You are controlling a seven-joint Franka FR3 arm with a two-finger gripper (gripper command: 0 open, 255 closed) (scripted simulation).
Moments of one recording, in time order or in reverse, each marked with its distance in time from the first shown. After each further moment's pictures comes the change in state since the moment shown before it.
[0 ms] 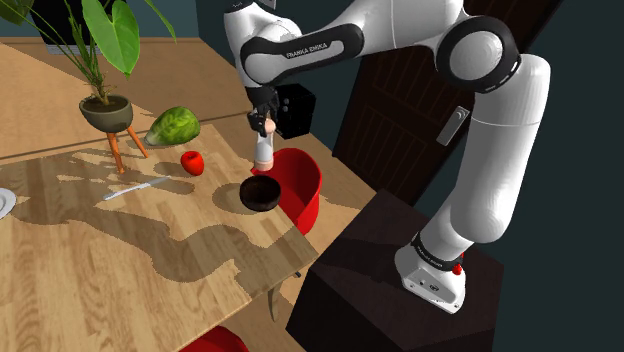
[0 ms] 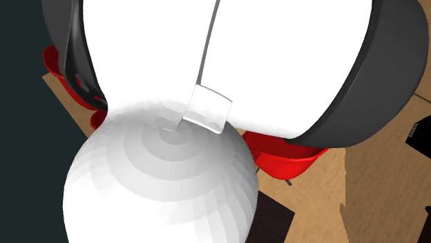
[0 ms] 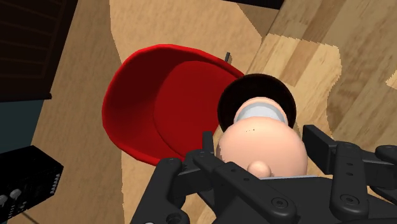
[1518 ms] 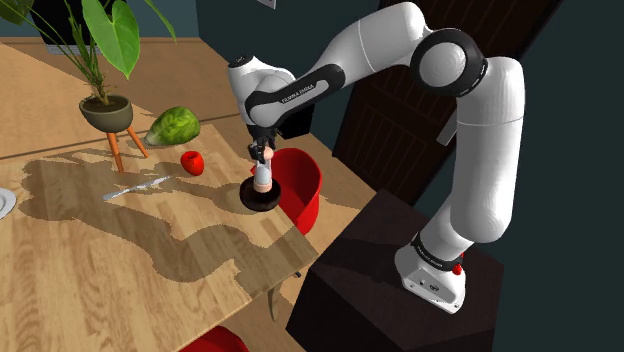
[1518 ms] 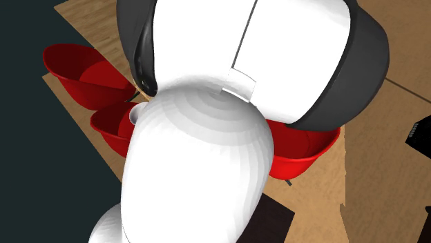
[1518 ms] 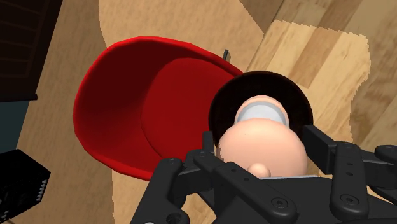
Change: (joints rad) arm 0.001 0.136 -0.027 -0.104 -0.060 0.228 0.066
